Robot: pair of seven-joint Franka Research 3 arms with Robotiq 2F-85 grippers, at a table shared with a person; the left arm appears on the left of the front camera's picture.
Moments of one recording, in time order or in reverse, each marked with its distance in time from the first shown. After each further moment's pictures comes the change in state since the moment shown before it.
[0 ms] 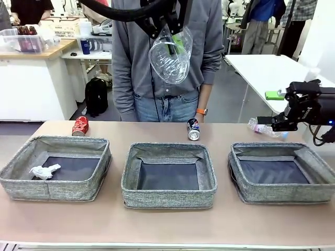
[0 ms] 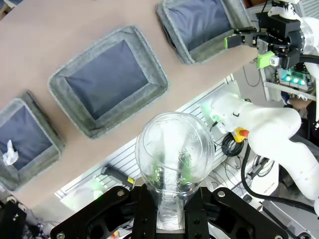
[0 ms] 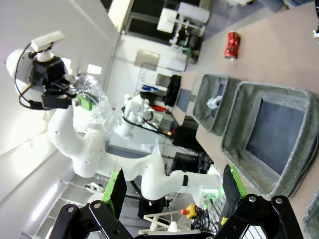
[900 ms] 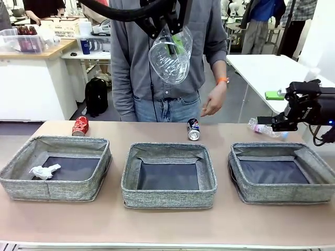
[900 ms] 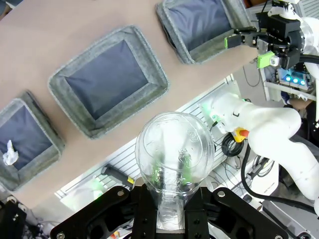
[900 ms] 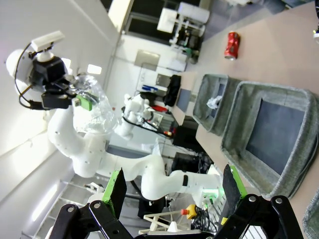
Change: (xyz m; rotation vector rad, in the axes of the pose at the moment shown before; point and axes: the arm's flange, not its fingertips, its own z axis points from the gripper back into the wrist) left arm 0.000 0.000 0.000 0.000 0.000 0.000; right arm 0.000 0.000 0.000 0.000 0.000 0.000
